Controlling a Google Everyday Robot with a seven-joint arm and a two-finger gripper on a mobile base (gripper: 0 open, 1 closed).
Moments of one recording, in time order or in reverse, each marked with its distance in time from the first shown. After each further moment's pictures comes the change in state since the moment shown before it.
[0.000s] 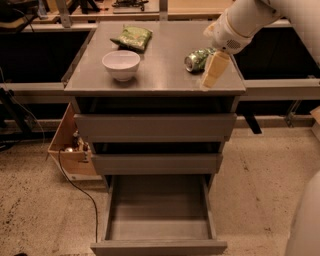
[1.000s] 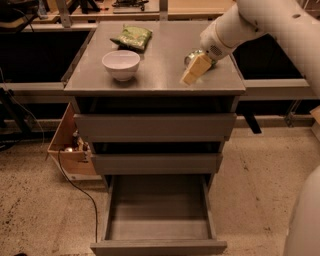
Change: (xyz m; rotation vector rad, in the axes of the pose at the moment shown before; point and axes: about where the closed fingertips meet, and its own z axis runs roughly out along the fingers) arm -0.014 -0.028 0.040 0.109 -0.115 0.225
